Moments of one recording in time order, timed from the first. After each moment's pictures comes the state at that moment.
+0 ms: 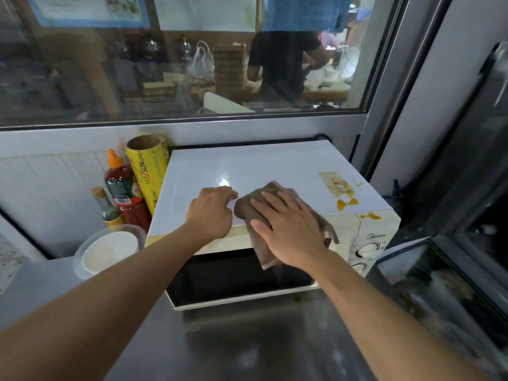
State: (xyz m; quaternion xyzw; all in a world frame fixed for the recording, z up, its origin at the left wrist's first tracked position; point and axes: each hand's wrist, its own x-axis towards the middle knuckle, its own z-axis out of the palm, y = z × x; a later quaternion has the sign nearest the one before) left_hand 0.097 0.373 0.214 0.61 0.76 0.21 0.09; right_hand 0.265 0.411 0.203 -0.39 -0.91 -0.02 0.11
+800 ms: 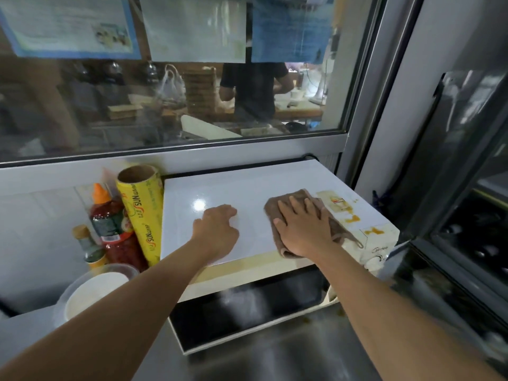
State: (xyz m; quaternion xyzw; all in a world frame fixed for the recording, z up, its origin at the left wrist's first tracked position) left_hand 0.063 0.398 0.218 0.60 0.76 0.20 0.15; right_hand 0.241 0.450 0.211 -0.58 -0.81 0.03 0.02
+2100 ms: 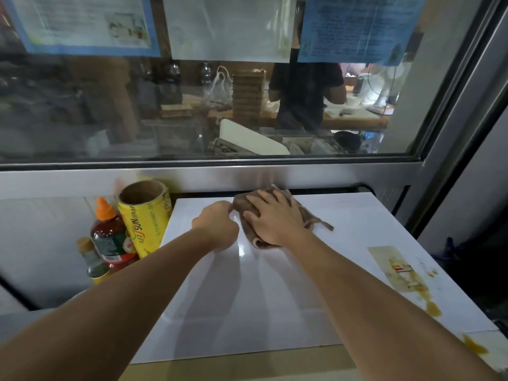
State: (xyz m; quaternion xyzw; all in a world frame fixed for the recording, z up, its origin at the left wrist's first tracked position) left_hand 0.016 0.508 0.230 0.49 0.83 0.20 0.16; right_hand 0.127 0.595 0.211 -0.41 -0.90 0.06 0.09
